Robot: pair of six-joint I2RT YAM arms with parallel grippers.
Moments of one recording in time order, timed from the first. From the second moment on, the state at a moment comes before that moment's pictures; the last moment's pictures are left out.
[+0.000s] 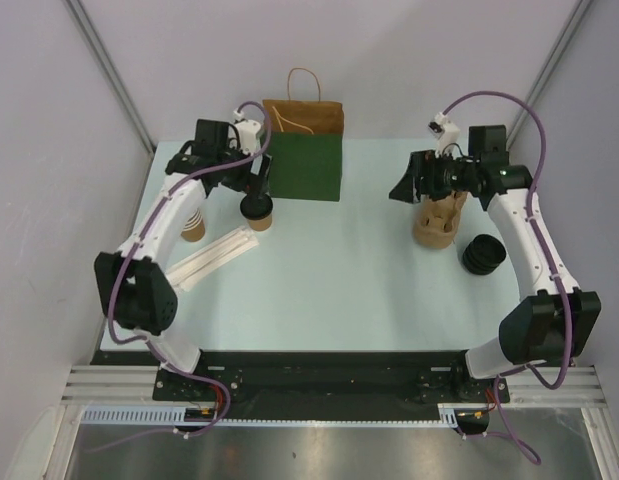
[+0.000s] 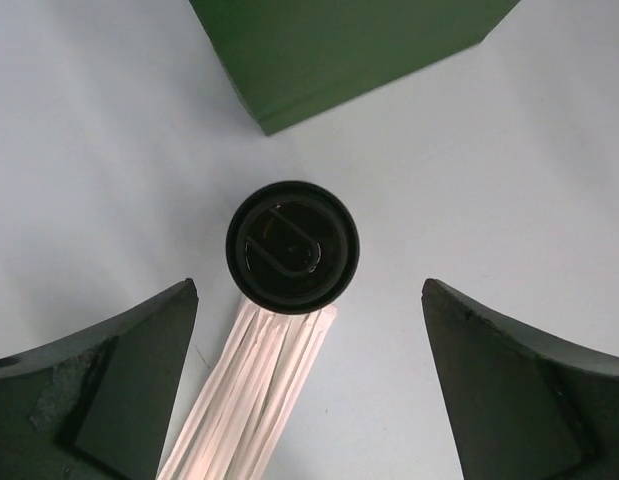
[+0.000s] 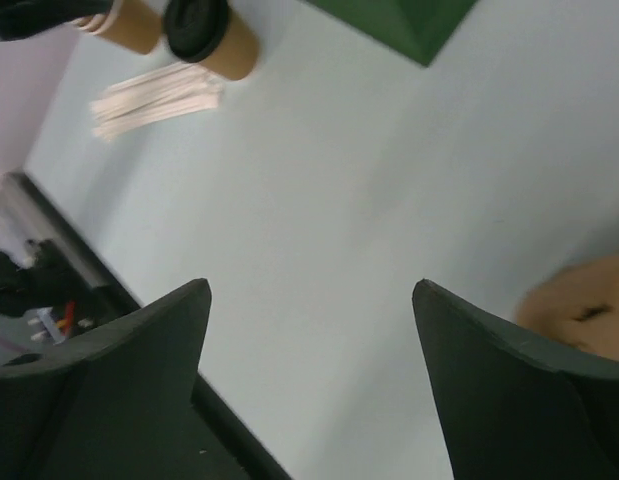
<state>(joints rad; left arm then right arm) -0.22 1.71 1.59 -0.65 0.19 0.20 0.09 1.48 1.46 -0.69 -0.76 0.06</state>
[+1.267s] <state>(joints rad) -0.41 1.29 1.40 -0.69 0.32 0.09 -0.18 1.71 1.50 -0.71 -0.24 0.20</state>
